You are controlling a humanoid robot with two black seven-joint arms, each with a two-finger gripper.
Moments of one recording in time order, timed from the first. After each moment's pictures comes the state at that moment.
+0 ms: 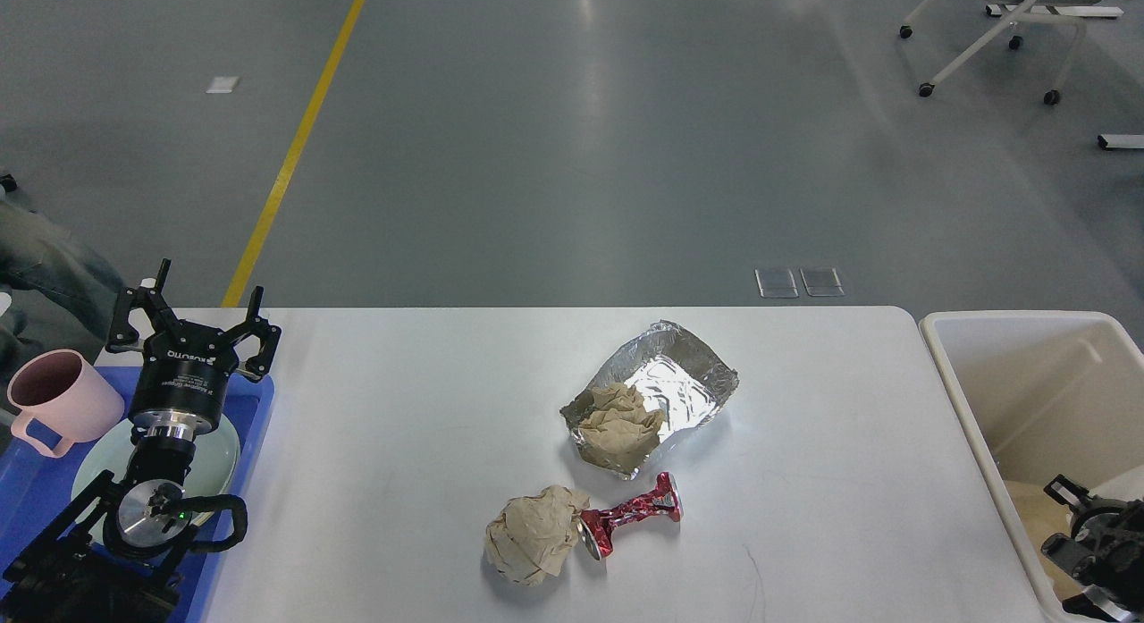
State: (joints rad) left arm -0.34 0.24 -1.26 -0.73 0.08 -0.54 -0.39; right arm 0.57 -0.39 -0.54 0.22 -0.23 -0.23 -0.17
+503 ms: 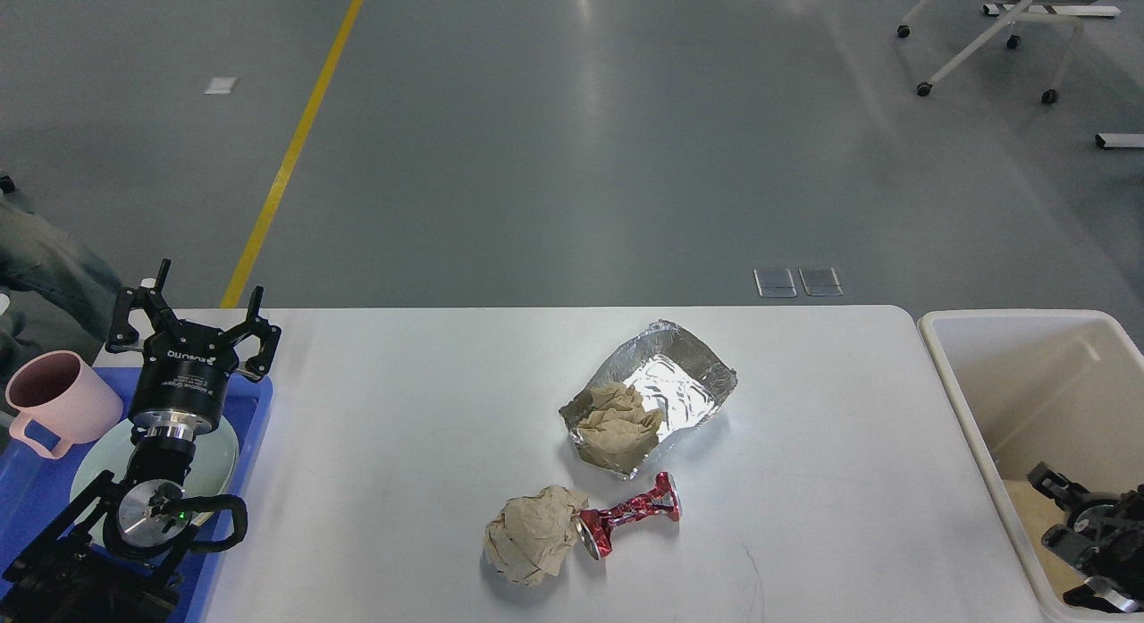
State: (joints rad) left arm -0.34 0.24 -1.26 -0.73 0.08 -0.54 -0.39; right arm 0.61 -0.42 -0.55 0.28 -0.25 -0.19 -0.17
